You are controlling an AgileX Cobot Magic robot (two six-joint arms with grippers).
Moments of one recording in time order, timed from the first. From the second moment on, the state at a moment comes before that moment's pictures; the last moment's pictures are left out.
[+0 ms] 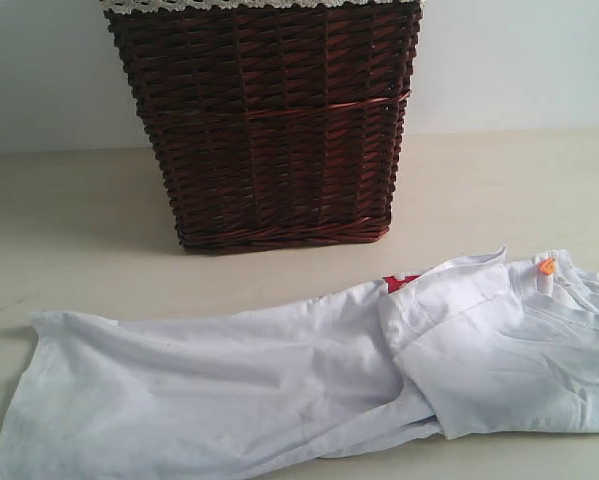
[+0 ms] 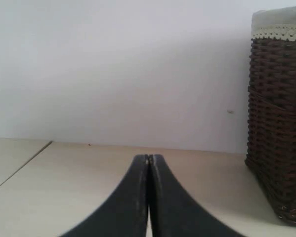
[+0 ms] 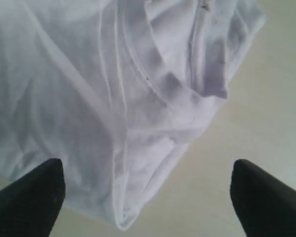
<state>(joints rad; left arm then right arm) 0.15 0.01 0.00 -1.70 0.02 1.67 -0.26 1.47 -0.65 0.35 0.56 -1.02</state>
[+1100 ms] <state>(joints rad) 0.15 0.01 0.00 -1.70 0.02 1.67 -0.26 1.75 -0.65 0.69 0.35 -1.23</state>
